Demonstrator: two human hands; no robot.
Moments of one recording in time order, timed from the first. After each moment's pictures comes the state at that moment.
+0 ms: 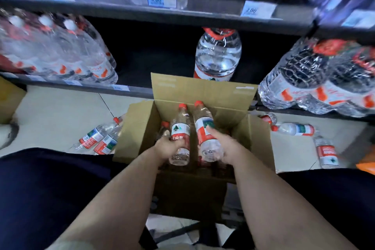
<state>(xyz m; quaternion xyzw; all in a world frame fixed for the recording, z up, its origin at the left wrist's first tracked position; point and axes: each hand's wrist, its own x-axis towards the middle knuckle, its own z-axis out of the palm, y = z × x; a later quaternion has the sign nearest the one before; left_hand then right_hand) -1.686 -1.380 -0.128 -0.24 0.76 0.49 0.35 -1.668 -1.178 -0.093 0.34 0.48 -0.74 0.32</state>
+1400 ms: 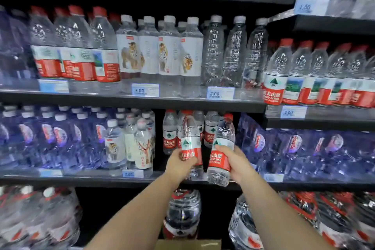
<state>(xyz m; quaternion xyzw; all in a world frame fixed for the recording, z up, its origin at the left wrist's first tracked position) -1.892 -1.219 0.208 0.02 0.77 0.64 0.06 -1.873 -1.038 0.220 0.16 0.57 -0.80 -0.06</state>
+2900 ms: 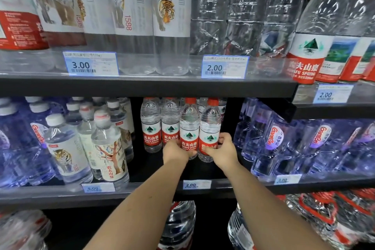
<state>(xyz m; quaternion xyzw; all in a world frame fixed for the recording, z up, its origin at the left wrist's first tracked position) -2.029 -1.148 0.142 -0.06 0.83 0.55 0.06 -1.992 -1.005 0.137 0.19 0.81 -0.54 -0.16</state>
